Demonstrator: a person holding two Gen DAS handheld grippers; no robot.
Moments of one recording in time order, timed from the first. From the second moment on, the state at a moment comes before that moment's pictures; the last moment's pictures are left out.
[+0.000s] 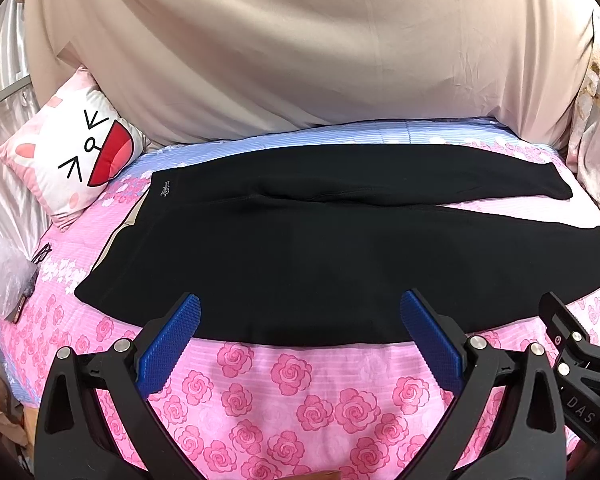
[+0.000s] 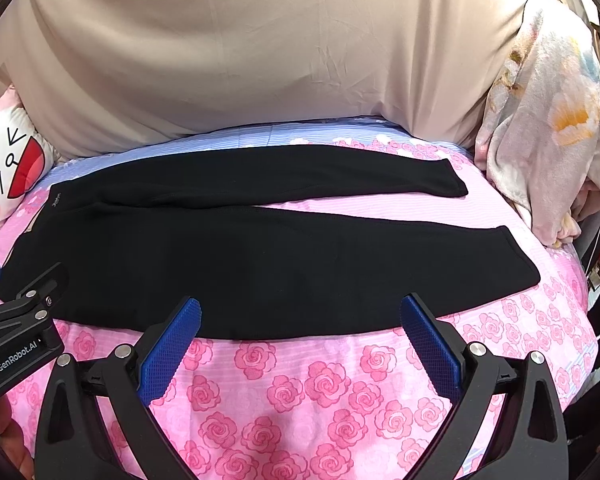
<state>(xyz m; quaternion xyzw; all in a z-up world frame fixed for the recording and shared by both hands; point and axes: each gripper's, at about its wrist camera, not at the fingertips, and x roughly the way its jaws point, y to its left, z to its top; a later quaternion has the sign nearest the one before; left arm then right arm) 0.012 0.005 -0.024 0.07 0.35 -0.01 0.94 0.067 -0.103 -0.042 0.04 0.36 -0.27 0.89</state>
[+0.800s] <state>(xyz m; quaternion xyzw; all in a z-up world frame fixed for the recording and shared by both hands) 0.014 -0.002 -0.022 0.07 0.35 0.00 0.93 0.072 -0.103 -0.043 0.04 0.36 -0.26 0.90</state>
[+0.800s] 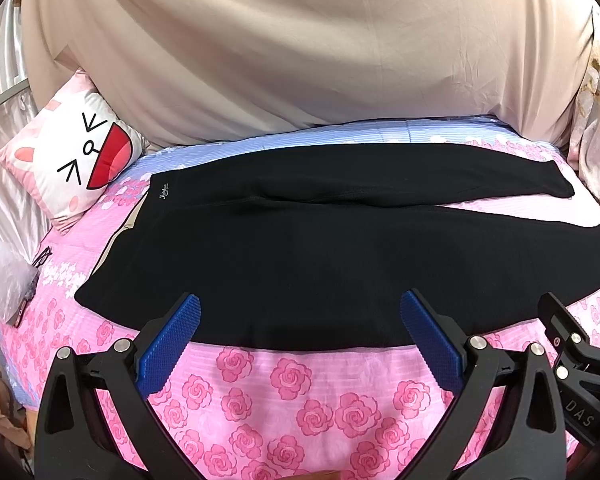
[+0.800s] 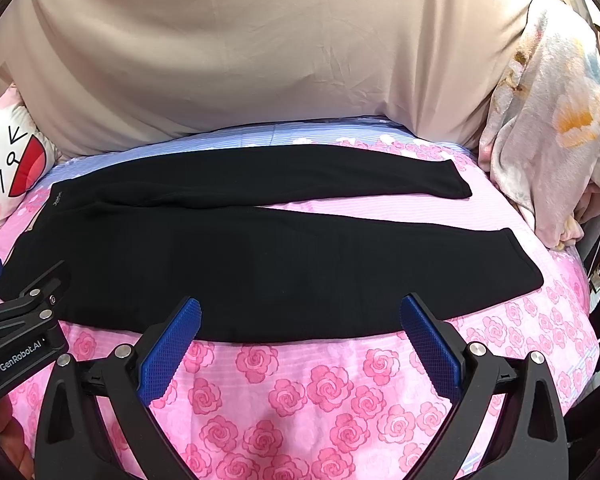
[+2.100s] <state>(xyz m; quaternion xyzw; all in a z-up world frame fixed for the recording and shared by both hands) 0.204 0.058 -0.031 0.04 0.38 0.05 0.92 0.216 -0.565 -0.071 0.13 0.42 -0.28 0.85</state>
